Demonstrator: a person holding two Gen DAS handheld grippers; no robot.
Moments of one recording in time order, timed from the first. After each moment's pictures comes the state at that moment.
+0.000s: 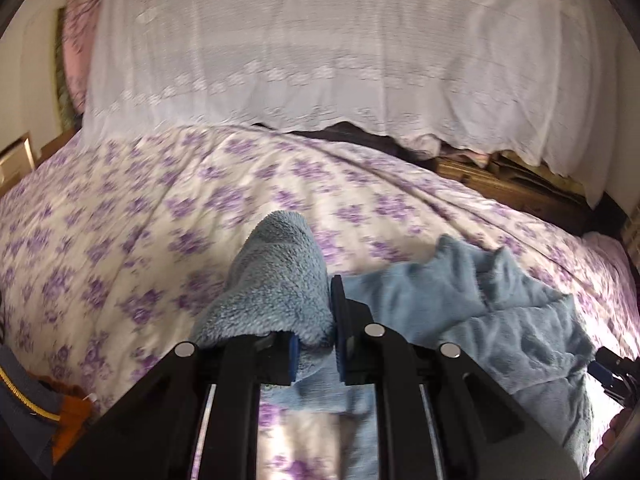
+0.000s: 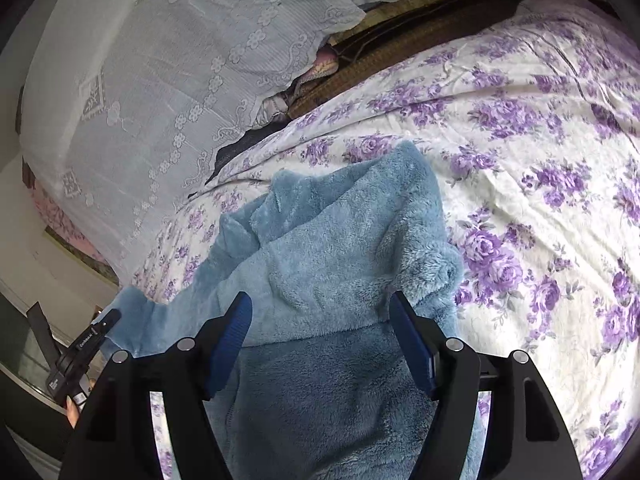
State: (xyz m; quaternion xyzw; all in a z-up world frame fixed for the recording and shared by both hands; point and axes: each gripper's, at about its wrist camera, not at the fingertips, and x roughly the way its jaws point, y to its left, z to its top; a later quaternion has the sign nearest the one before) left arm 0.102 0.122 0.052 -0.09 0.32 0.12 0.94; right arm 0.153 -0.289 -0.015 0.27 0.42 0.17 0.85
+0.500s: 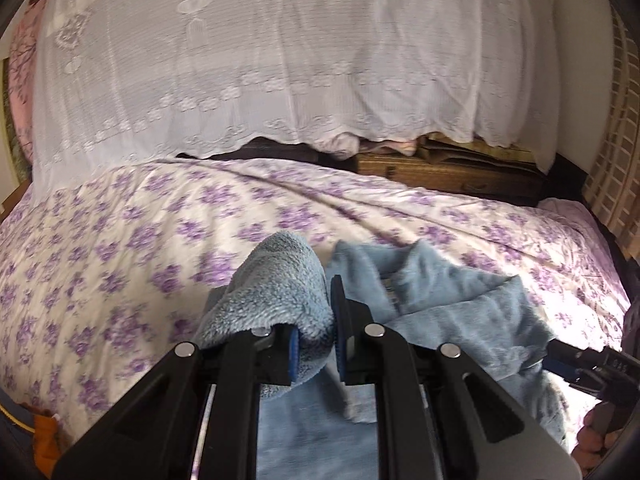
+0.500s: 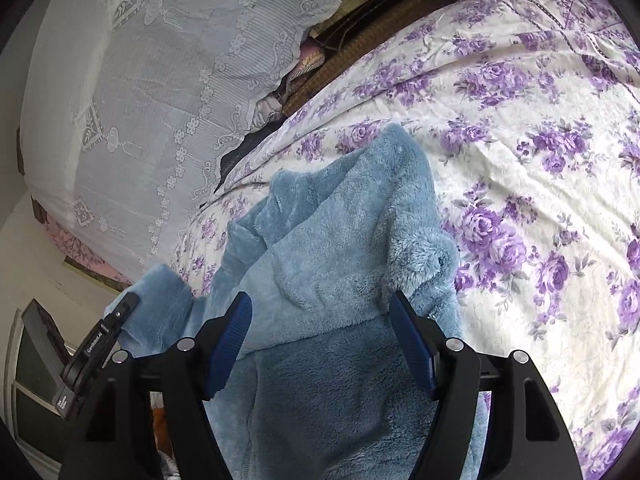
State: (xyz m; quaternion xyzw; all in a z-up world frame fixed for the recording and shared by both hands) left arm 0.128 0.020 0.074 -0.03 0.30 0.04 0.95; right arm 0.155 -0.301 -0.025 0.33 0.43 0.18 0.82
